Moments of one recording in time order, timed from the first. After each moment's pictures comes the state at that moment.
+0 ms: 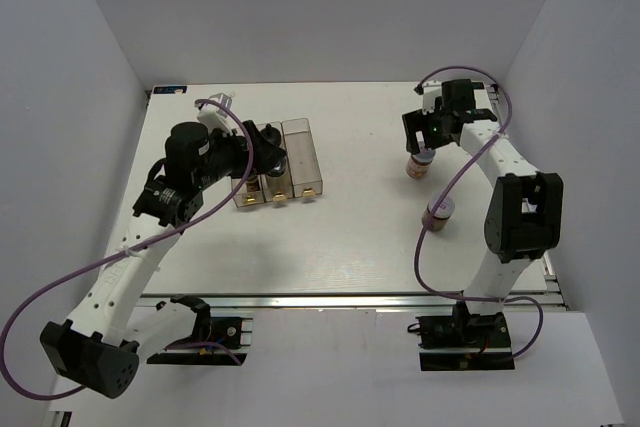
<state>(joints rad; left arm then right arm) -0.36 1.03 1.08 -0.37 0.24 -0.52 0.12 1.77 1.45 -0.53 -0.20 -0.24</state>
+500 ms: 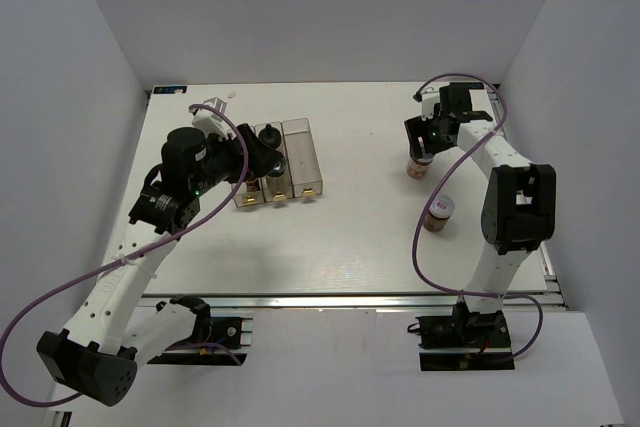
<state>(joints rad) -0.36 0.98 1.05 -0.40 0.21 -0.56 0.11 1.86 1.45 -0.53 -0.17 -0.27</state>
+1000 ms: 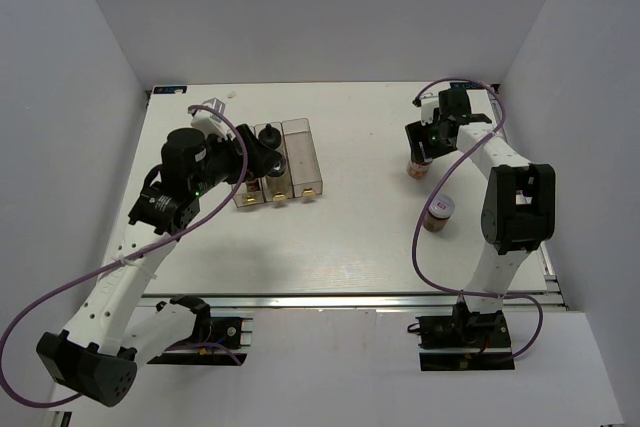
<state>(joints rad) -0.36 0.98 1.05 -0.41 0.20 -0.56 0.11 1.86 1.42 -0.54 -0.17 -0.28</state>
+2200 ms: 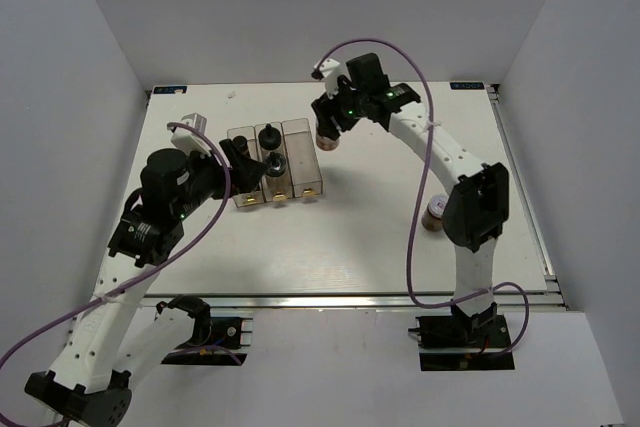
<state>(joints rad) -0.36 0.81 1.03 -0.51 0.13 -0.55 0.56 1.98 1.94 -0.66 -0.32 -0.28</state>
